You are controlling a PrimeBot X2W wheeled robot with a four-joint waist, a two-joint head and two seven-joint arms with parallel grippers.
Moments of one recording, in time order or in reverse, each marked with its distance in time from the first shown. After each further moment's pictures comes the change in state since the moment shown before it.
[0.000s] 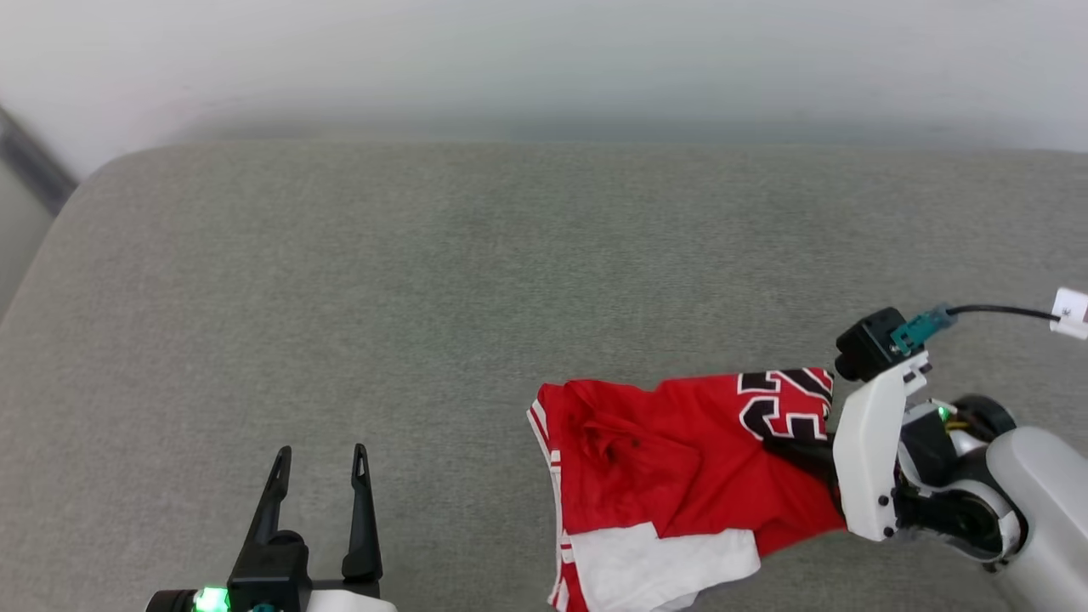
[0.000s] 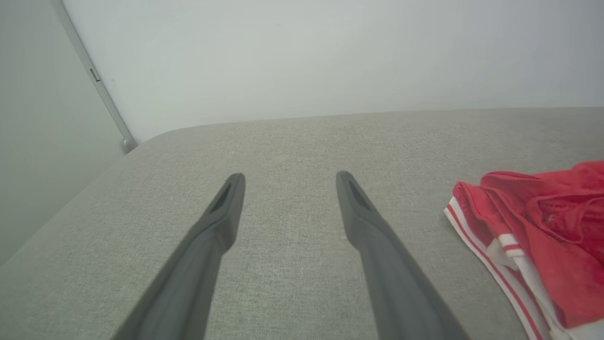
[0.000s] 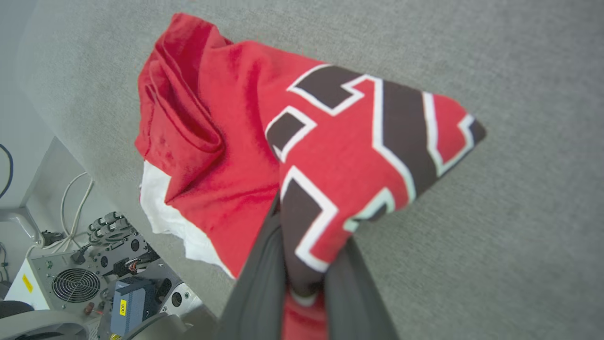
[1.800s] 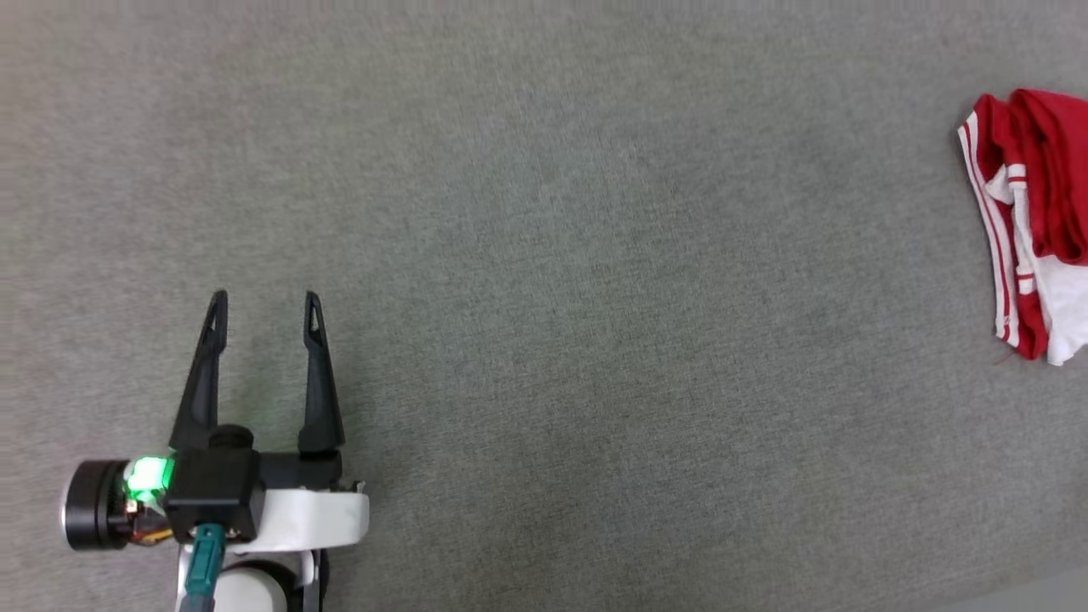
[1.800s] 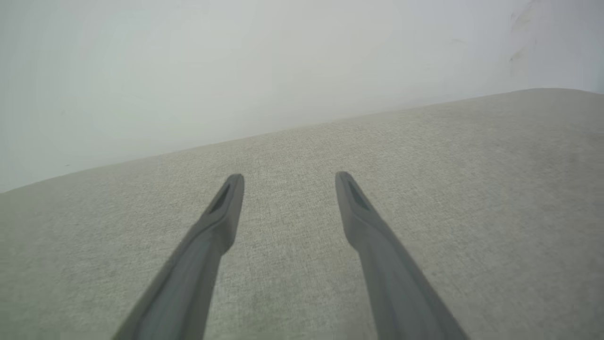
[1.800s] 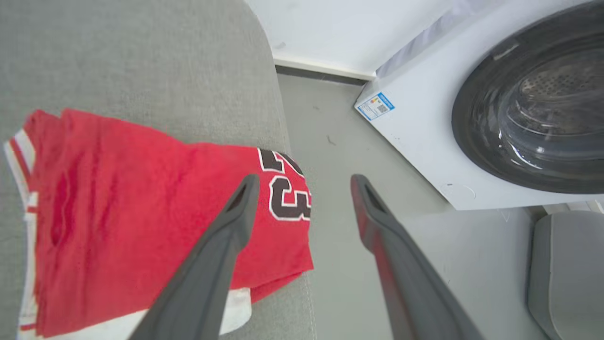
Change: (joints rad) left arm -0.200 0.096 -0.008 -0.158 0.025 0.047 0.000; right arm -0.467 -0.272 -0.246 0.565 -0.455 0.000 -0.353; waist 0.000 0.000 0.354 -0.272
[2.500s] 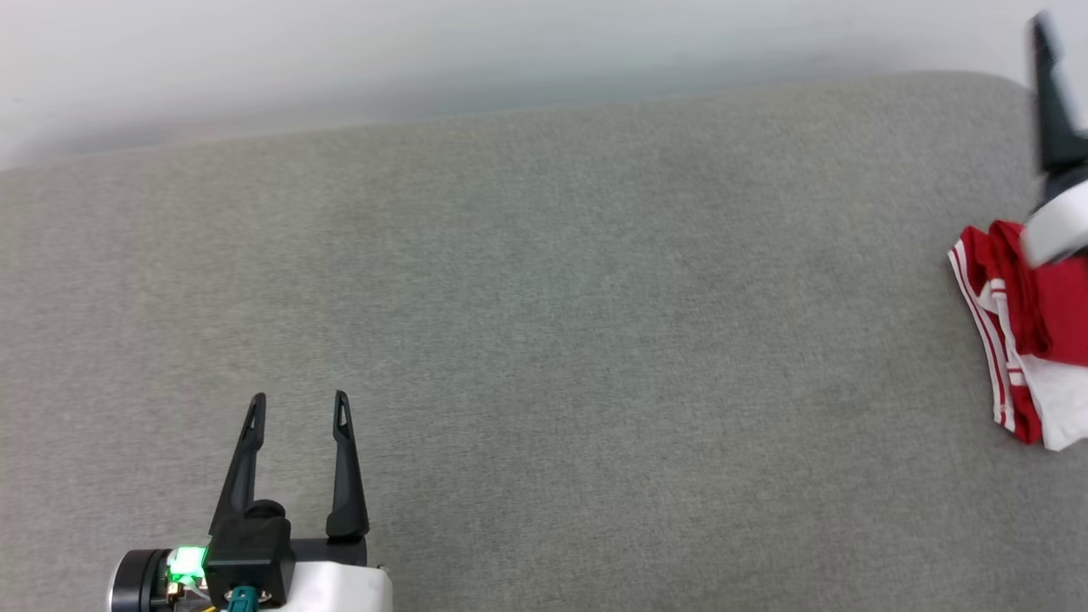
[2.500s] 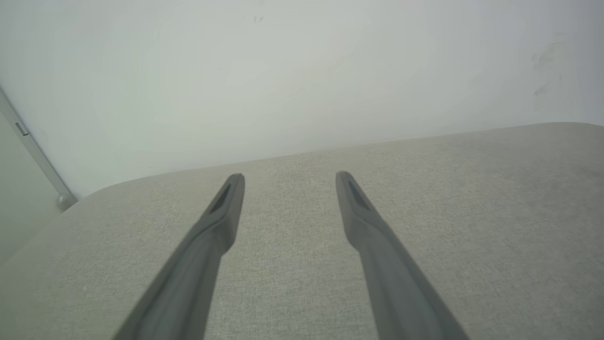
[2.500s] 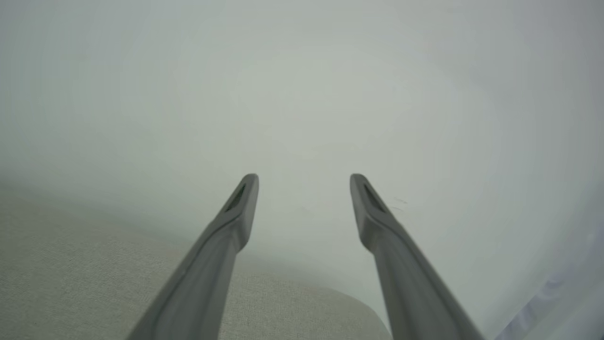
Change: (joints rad) left arm 0.157 -0.040 -0.024 0.043 -0.028 0.022 0.000; right arm 0.122 0.314 -0.182 -0.228 -0.260 0.000 -0.578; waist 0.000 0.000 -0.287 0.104
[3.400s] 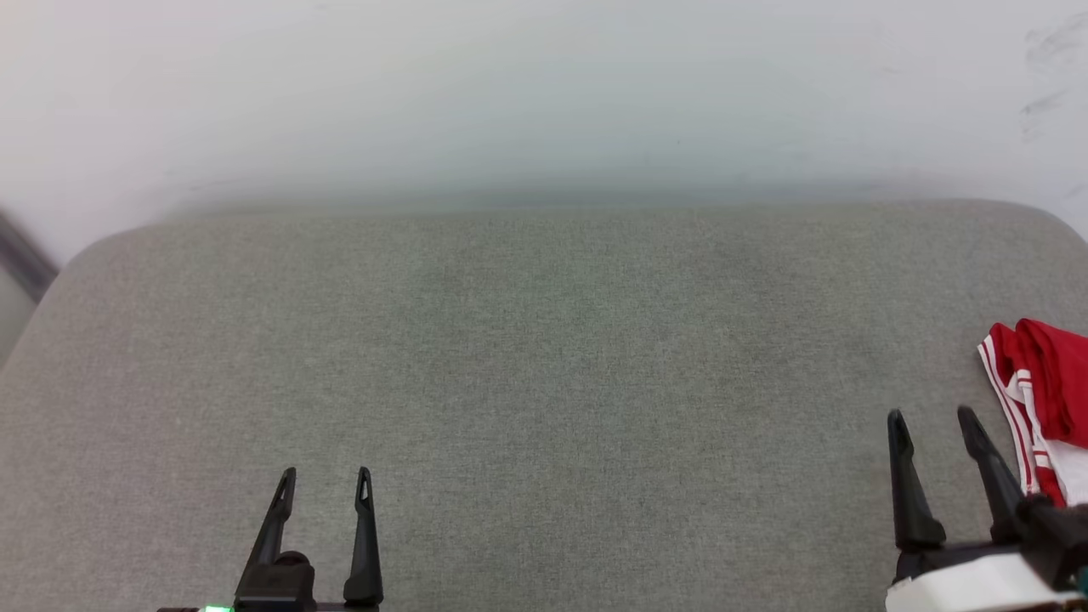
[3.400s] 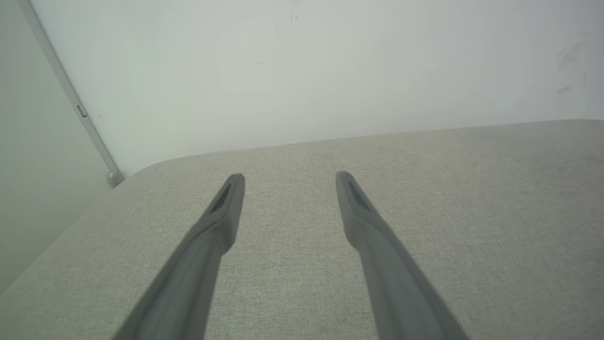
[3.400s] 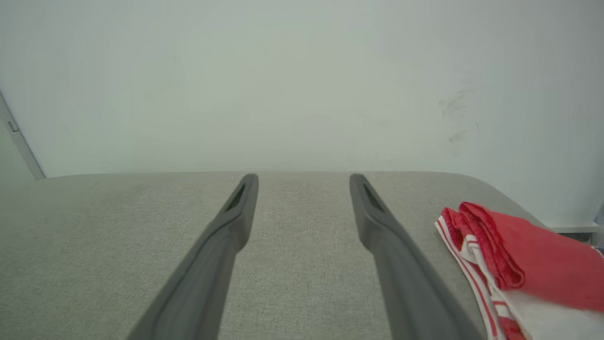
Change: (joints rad) left arm 0.079 -0.017 -0.001 0.109 -0.005 -0.051 0.000; right arm 0.841 0.381 -0.225 -0.477 -0.062 0.000 -0.009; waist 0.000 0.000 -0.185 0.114
